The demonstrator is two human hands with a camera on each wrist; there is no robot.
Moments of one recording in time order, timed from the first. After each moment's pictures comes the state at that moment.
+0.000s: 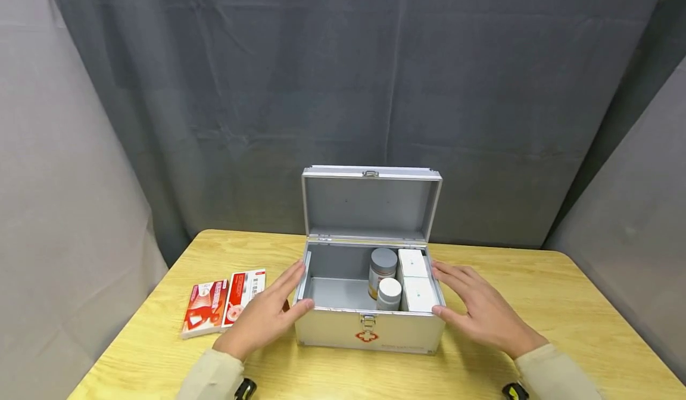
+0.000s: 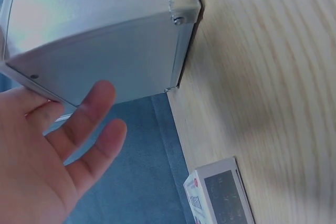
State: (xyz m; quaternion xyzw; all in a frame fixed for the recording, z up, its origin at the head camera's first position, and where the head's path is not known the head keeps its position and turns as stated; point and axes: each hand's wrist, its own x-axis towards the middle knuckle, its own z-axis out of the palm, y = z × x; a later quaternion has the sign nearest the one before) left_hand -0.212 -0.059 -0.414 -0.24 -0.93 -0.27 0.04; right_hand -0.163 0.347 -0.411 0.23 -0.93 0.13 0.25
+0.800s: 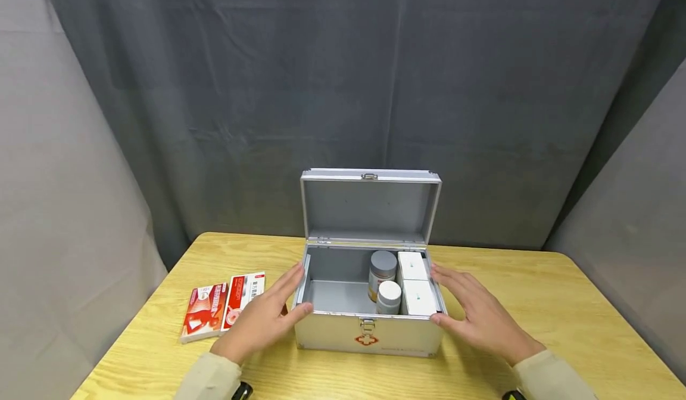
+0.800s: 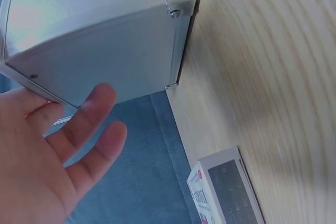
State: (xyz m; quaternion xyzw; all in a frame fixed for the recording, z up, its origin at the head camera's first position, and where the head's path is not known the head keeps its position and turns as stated) left_hand -0.211 -0.063 -0.412 -0.25 -0.93 -0.26 0.05; right_hand -0.164 0.341 -0.417 0.23 -0.93 0.15 0.26
